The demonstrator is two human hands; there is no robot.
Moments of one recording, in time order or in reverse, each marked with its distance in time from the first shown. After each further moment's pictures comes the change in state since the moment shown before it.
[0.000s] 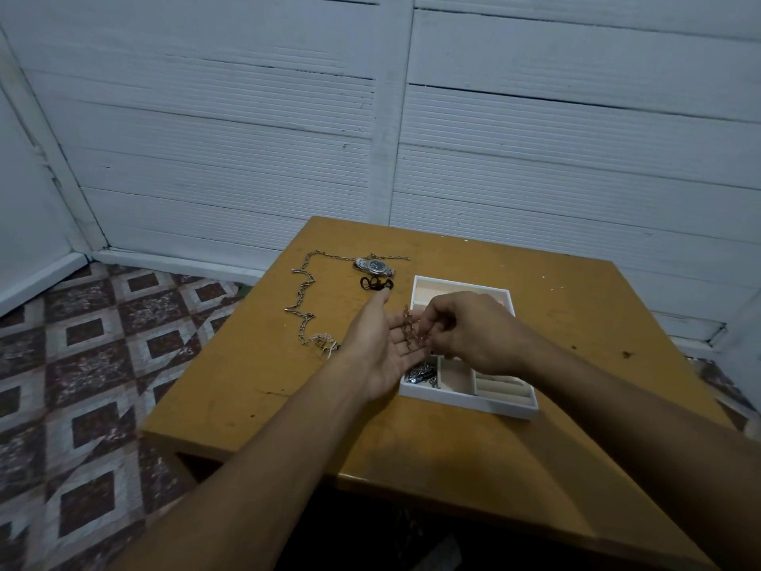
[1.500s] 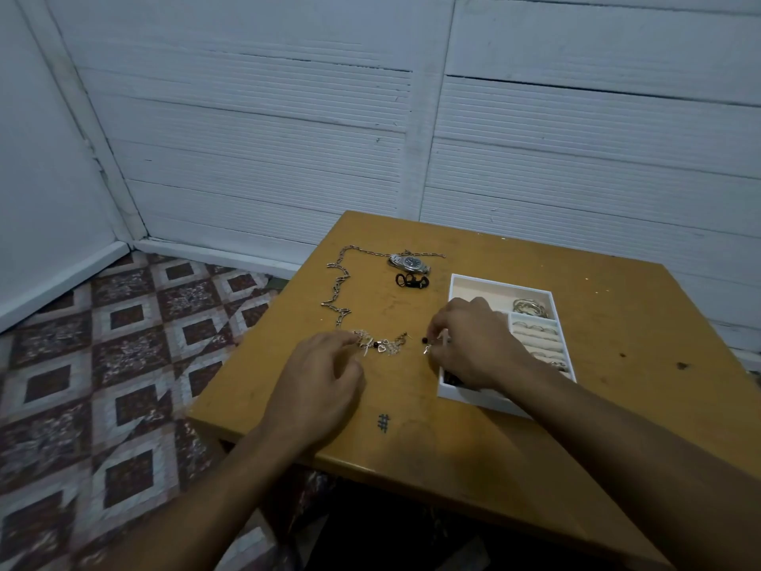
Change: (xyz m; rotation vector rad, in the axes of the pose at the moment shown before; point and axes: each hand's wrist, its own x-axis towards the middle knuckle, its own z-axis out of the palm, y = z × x) left_hand -0.041 -0.006 -0.114 1.381 0.409 0.724; right_hand 0.029 -0.011 0.050 -0.385 0.051 -0.008
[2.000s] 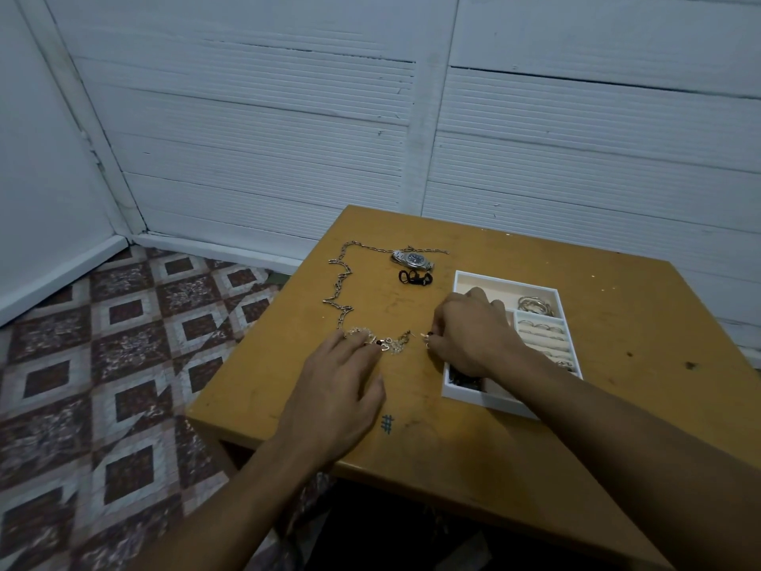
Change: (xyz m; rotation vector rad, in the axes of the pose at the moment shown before) left_hand -0.006 -0.001 0.017 0.218 -0.035 0.216; right_hand 0.019 -0.004 0.002 -0.136 -0.043 0.032
